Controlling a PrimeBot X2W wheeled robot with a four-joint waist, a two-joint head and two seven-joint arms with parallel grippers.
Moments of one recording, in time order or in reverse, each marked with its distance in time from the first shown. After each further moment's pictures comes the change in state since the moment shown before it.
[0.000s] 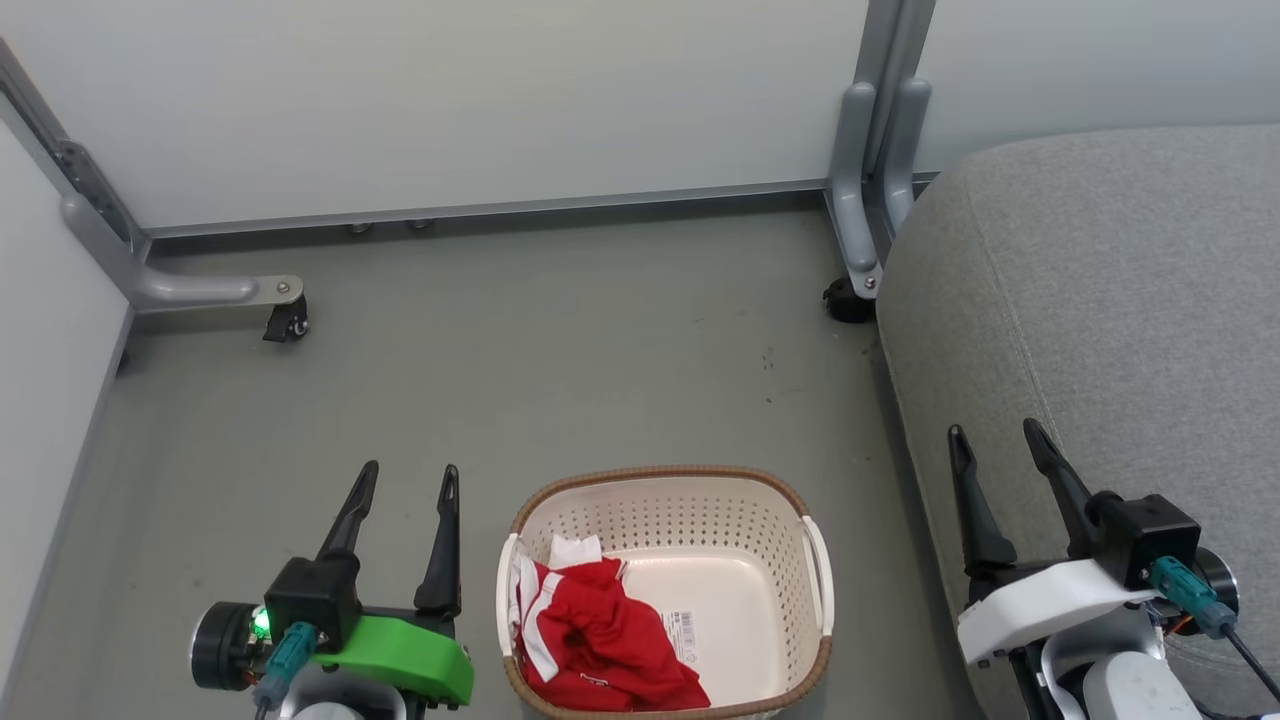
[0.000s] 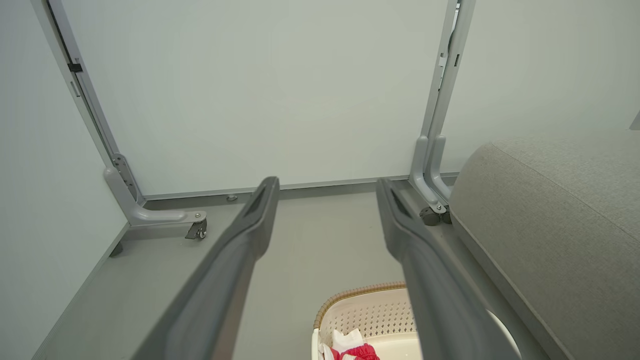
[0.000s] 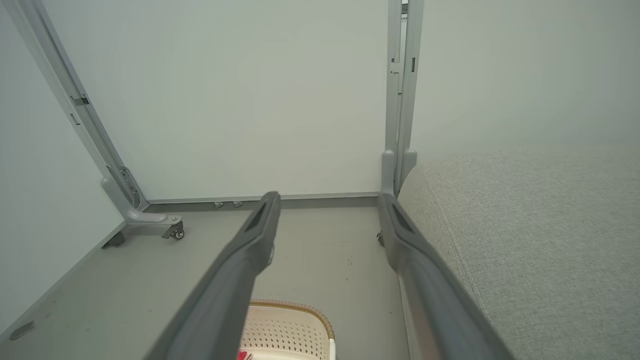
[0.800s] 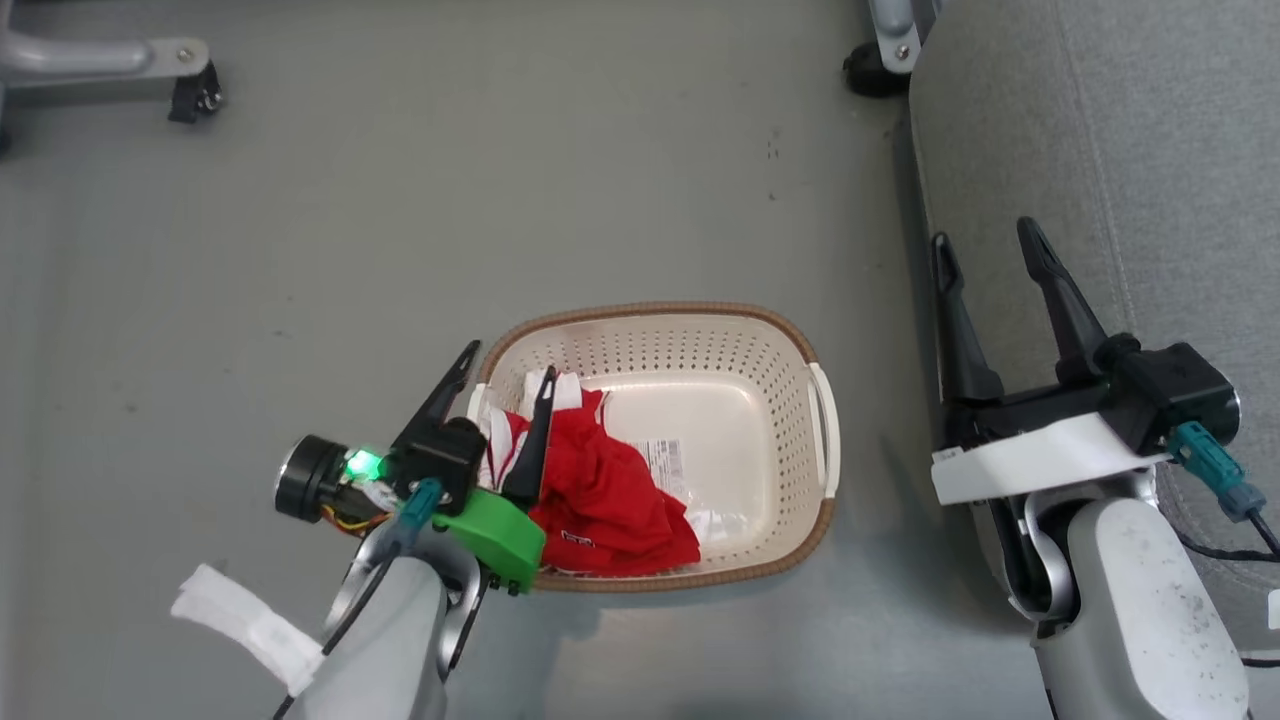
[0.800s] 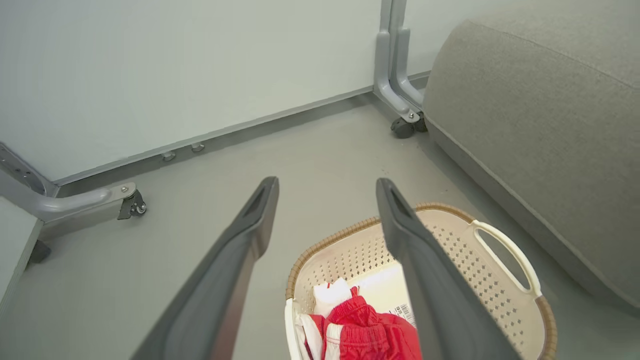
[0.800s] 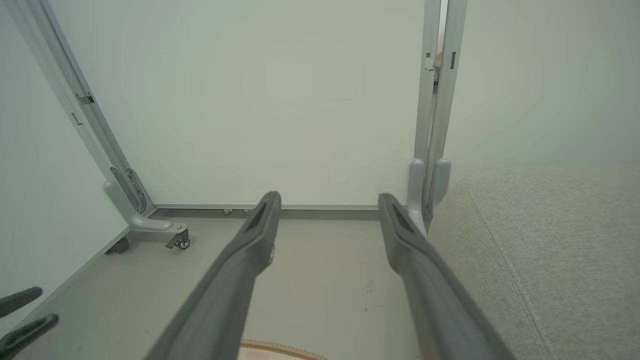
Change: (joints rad) left arm -0.304 0.000 -0.168 0.231 0.114 0.007 -0.002; right arm -0.232 0.000 0.046 -0.088 -0.008 0.000 -0.028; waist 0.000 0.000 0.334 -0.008
